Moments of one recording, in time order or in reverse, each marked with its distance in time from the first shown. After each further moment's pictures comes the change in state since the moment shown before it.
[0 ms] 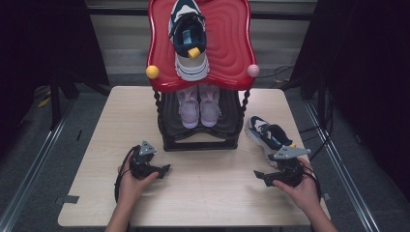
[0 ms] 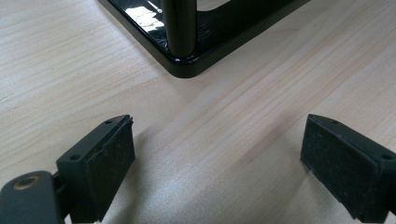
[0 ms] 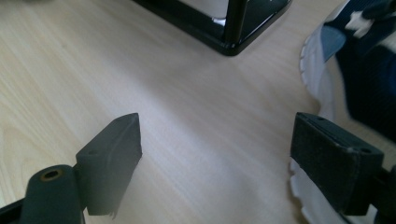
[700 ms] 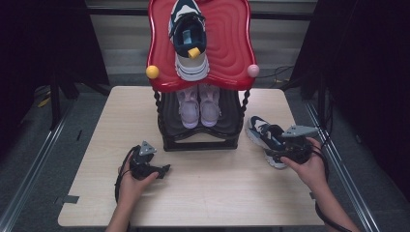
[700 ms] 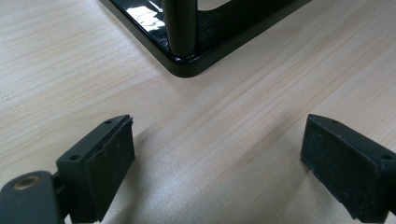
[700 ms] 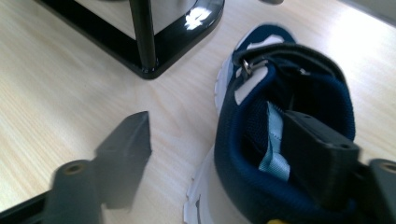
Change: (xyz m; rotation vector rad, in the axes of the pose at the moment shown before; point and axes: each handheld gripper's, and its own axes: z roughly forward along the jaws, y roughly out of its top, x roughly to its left) left arm 0.000 0.000 0.000 0.001 0.004 -0.002; right arm -0.053 0.030 -0.004 0.024 -0.123 -0.012
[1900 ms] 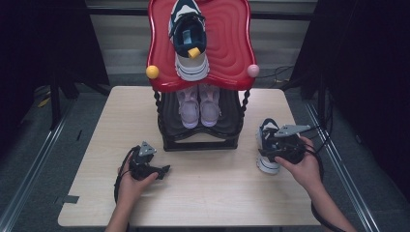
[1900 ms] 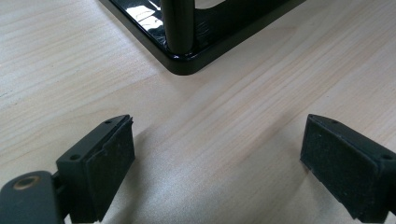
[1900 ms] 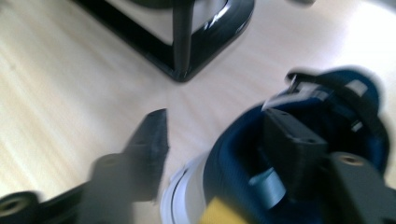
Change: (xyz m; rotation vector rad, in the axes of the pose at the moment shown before) left arm 0.000 -0.001 -0.001 0.000 0.000 0.007; right arm 0.019 0.017 0.000 0.043 0.056 -0.029
